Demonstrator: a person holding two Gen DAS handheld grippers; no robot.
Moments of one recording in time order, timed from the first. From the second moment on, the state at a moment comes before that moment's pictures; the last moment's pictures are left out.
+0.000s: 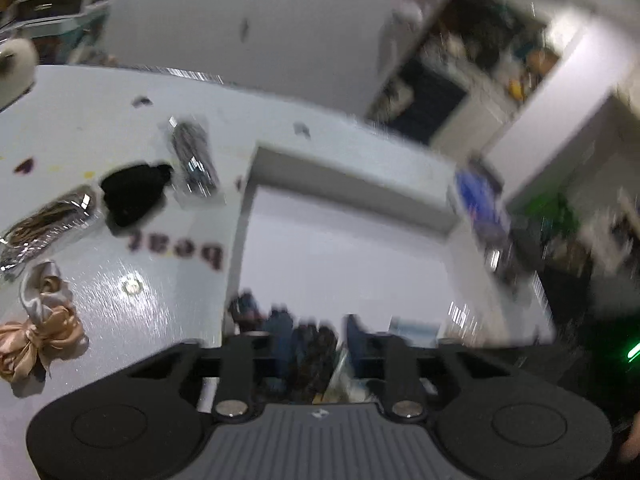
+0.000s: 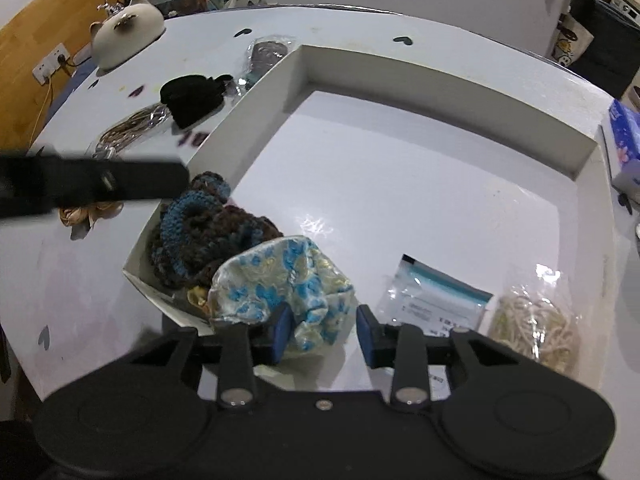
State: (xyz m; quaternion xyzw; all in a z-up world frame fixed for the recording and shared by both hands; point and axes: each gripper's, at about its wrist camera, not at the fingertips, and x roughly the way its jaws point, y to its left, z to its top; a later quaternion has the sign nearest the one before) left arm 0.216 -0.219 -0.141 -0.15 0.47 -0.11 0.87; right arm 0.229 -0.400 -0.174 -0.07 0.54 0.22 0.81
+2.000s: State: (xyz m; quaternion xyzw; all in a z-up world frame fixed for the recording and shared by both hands) left arm 0.164 -0.155 -0.107 -0.07 0.43 -0.13 0.89; right arm 0.129 -0.429 -0.098 0.04 0.37 0.03 0.93
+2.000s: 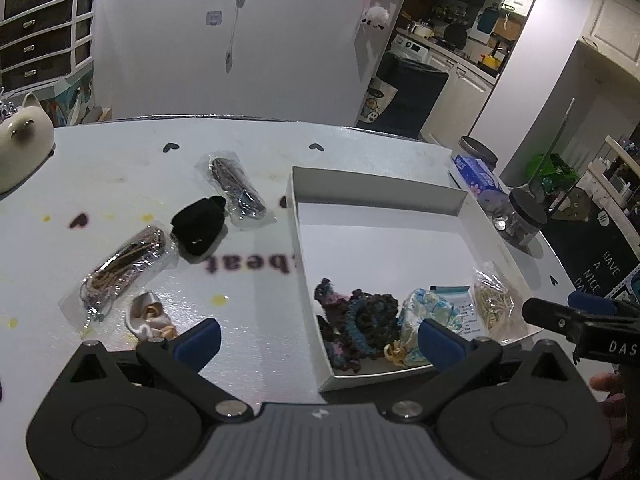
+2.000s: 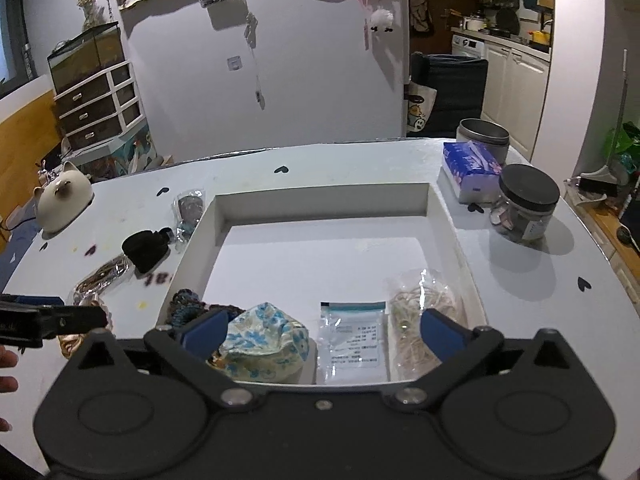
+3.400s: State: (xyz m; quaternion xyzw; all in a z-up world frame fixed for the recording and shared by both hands) left arm 0.217 0.039 -0.103 -0.05 0.37 -0.13 0.92; right arm 0.171 -0.214 -0.122 -0.03 0.35 0.14 0.93
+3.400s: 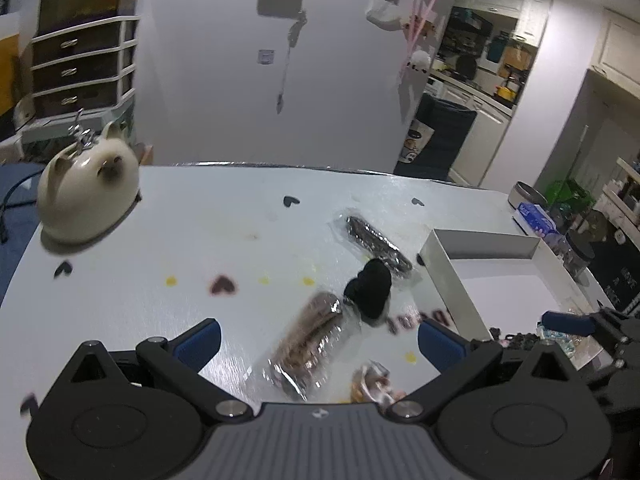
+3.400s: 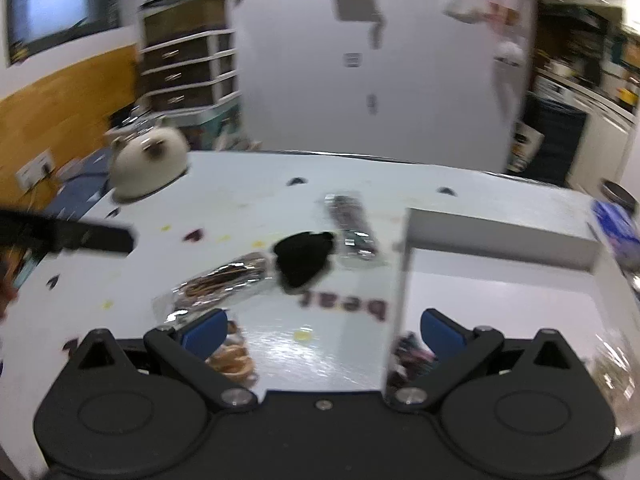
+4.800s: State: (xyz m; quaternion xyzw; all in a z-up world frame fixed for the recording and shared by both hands) left arm 0.402 -0.037 -0.204 -0.01 0.47 -0.37 0.80; right arm 0.221 -0.155 -0.203 -0.09 0.48 0.26 0.83
